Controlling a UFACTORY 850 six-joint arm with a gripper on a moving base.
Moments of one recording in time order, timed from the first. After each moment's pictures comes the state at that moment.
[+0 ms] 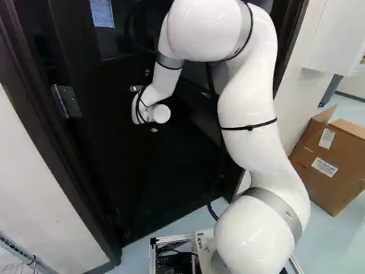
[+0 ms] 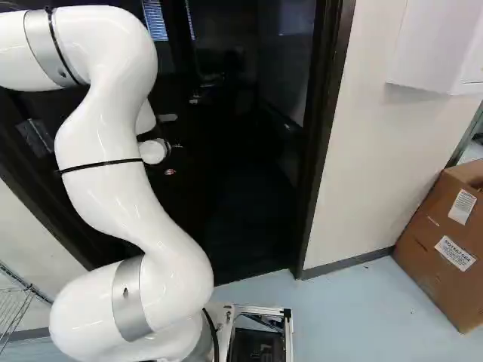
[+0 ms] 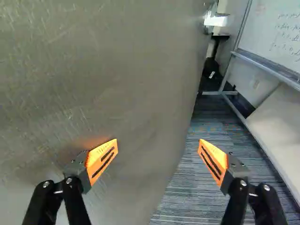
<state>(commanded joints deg) 27.7 -29.3 -55.9 5.8 45.3 0.0</state>
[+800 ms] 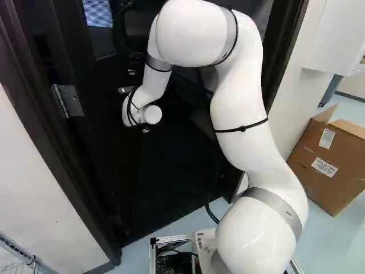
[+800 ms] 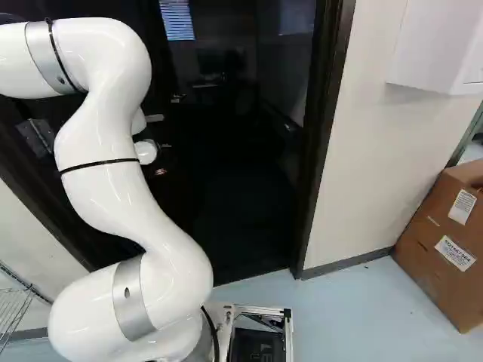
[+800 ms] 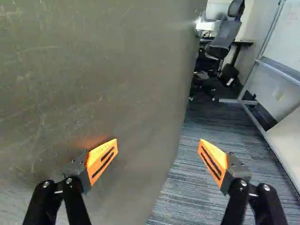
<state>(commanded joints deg) 31.4 -32.2 -59.7 2.1 45.3 0.0</state>
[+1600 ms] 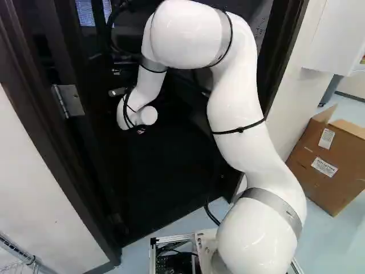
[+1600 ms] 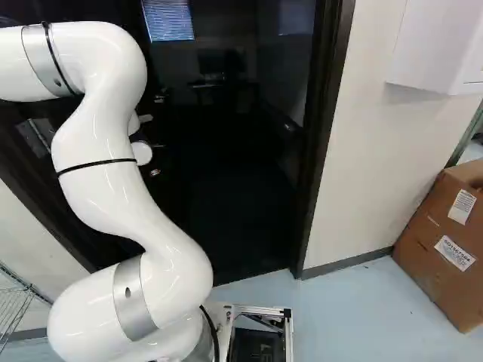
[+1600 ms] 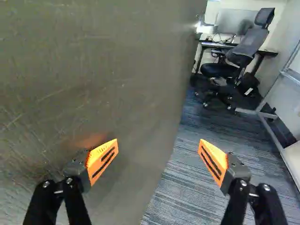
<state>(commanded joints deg) 33.8 -33.0 -60.8 -4.0 45.3 0.0</state>
